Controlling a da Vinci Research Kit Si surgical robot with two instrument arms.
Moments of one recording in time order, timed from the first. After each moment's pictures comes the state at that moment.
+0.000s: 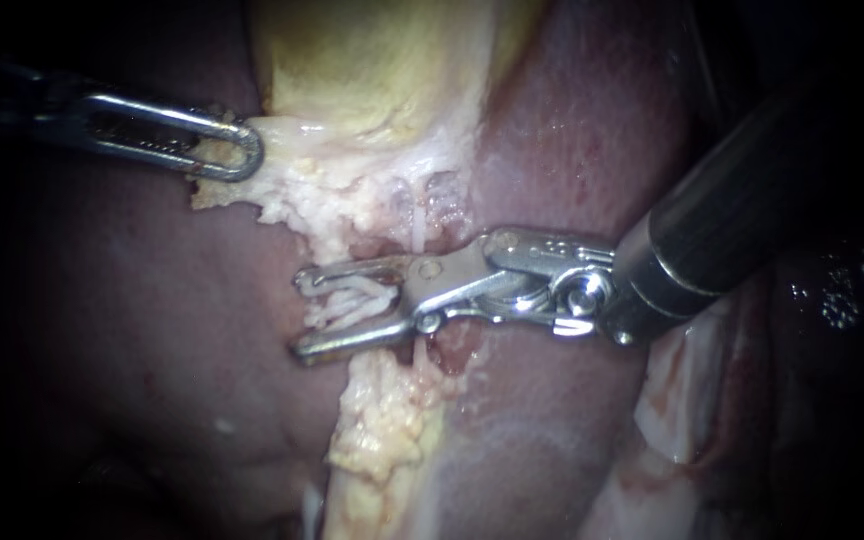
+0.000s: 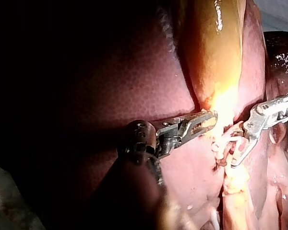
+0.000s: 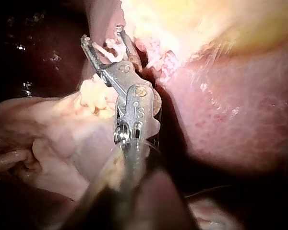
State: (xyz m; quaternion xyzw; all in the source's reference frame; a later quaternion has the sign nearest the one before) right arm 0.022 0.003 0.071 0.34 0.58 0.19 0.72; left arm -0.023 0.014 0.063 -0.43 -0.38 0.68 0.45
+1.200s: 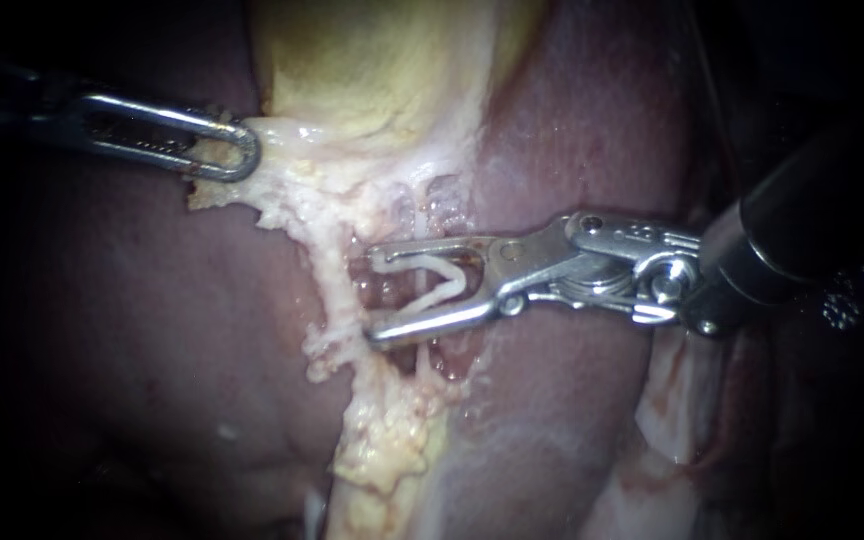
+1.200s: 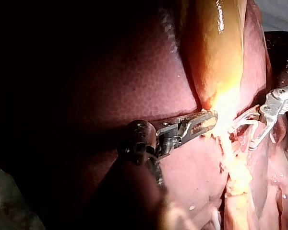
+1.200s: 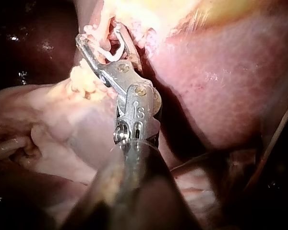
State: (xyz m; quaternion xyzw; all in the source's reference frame) right arm 0.017 0.005 0.069 0.34 0.59 0.19 0.70; left arm -0.022 0.014 0.062 -0.43 -0.38 0.68 0.45
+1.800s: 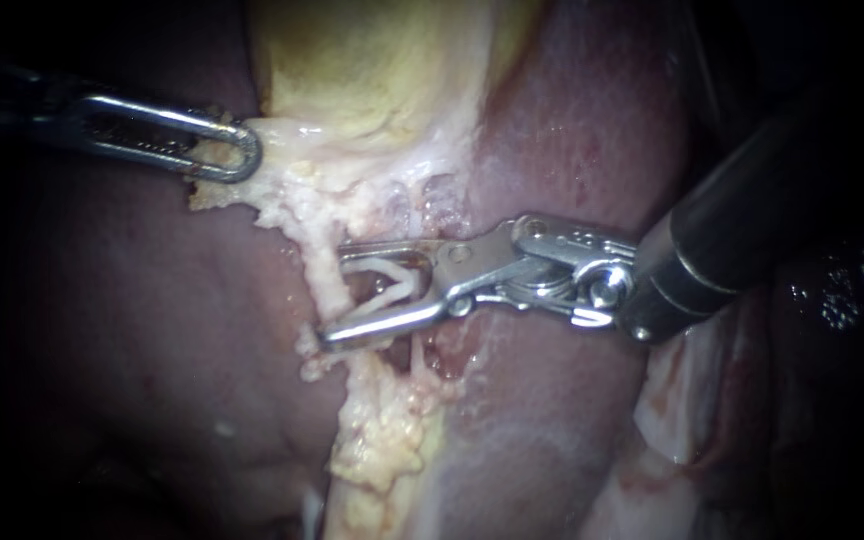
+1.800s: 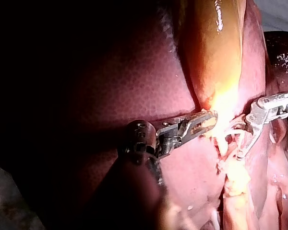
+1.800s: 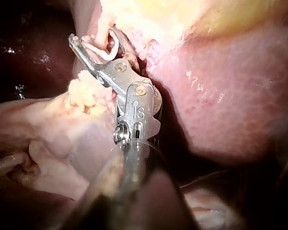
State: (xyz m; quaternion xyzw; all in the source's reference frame) right arm 0.022 0.004 0.072 0.35 0.62 0.17 0.67; left arm -0.022 0.014 0.062 -0.43 -0.38 0.68 0.45
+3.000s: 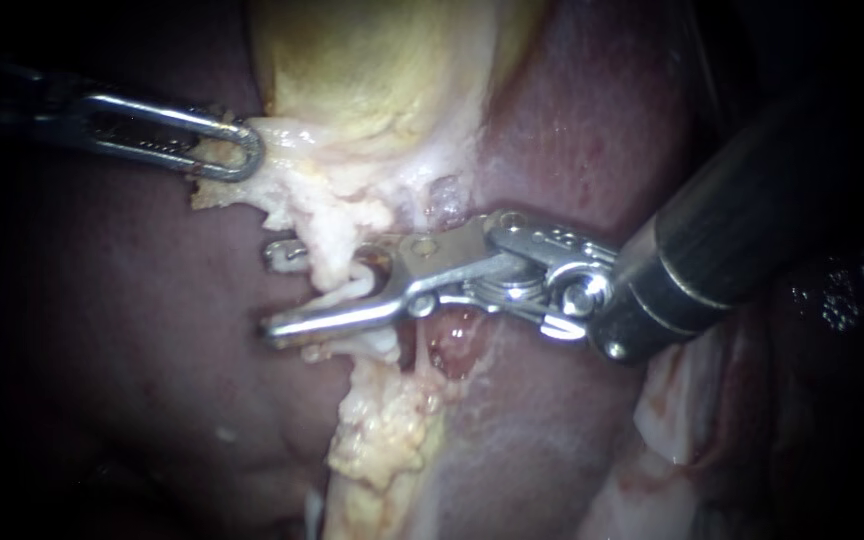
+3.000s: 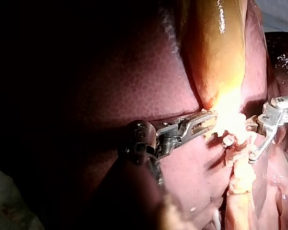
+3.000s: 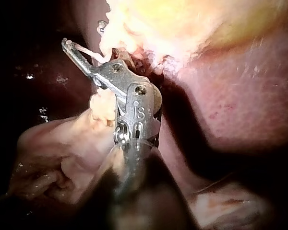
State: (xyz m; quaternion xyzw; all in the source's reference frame) right arm 0.023 0.005 0.064 0.38 0.64 0.20 0.64; left arm -0.023 0.014 0.063 -0.43 -0.38 0.68 0.45
